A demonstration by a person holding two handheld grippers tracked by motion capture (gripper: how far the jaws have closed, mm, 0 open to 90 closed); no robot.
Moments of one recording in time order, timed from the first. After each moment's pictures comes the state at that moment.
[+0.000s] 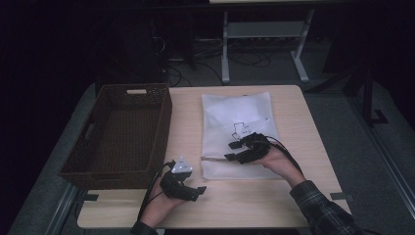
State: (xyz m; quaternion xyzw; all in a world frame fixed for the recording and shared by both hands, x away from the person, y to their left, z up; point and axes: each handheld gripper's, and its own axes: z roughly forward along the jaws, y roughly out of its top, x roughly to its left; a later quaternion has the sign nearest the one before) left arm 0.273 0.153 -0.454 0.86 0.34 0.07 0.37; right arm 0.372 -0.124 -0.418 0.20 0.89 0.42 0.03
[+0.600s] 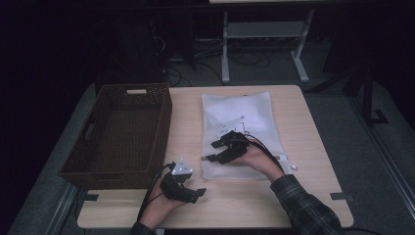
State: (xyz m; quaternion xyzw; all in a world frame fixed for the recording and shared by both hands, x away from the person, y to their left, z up) left arm 0.272 0.152 -0.457 0.87 0.34 0.07 0.36; right arm 0.384 -0.065 -0.423 0.17 0.90 0.41 0.02
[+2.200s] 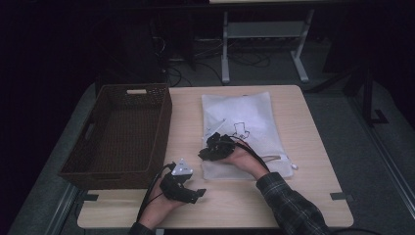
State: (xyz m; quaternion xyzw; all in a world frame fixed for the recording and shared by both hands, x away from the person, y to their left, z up) left arm 0.271 0.152 -0.457 0.87 0.33 0.07 0.36; right arm 0.394 -0.030 -0.444 0.17 0.91 0.37 0.02
